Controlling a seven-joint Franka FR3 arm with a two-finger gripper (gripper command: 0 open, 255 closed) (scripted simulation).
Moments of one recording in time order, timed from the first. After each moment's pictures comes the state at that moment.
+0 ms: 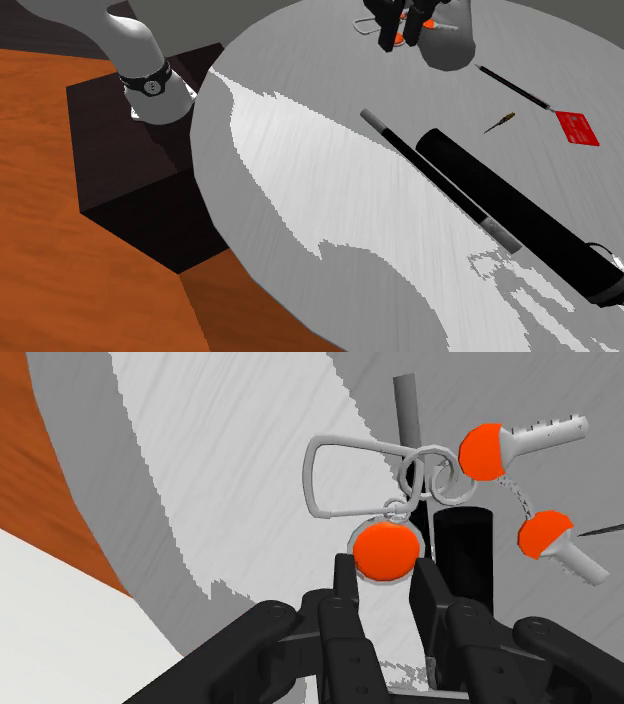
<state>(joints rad) 0.23 0.14 0.32 -1.62 -0.05 1.76 0.72</state>
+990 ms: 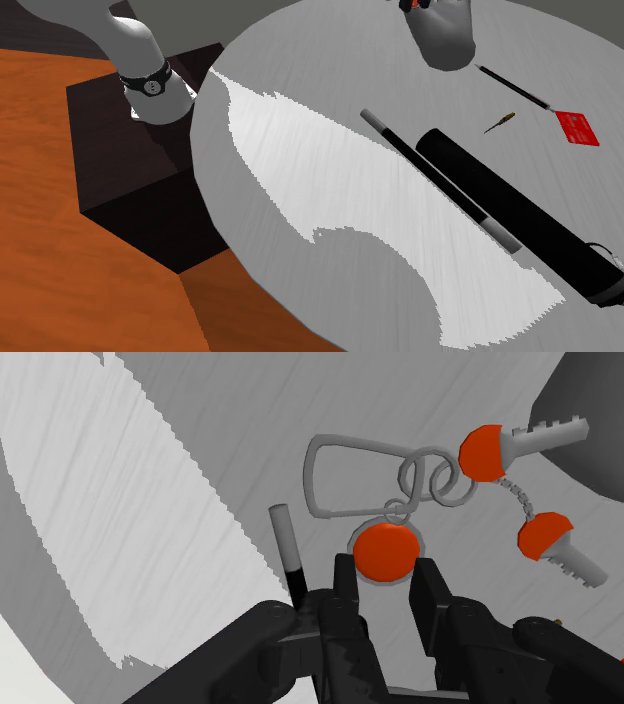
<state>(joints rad) 0.38 0.14 0.43 -1.69 -0.07 1.82 0.99</state>
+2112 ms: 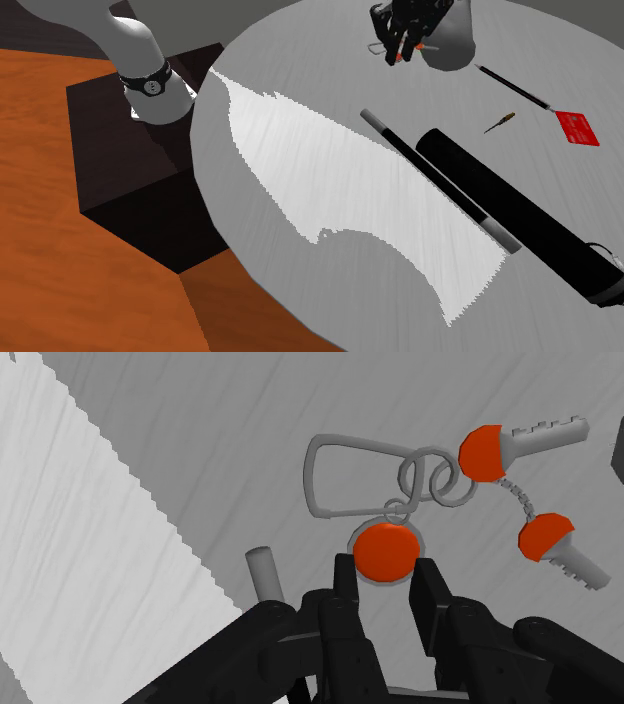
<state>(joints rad) 0.38 0.18 0.43 -1.87 -0.09 2.04 1.01</state>
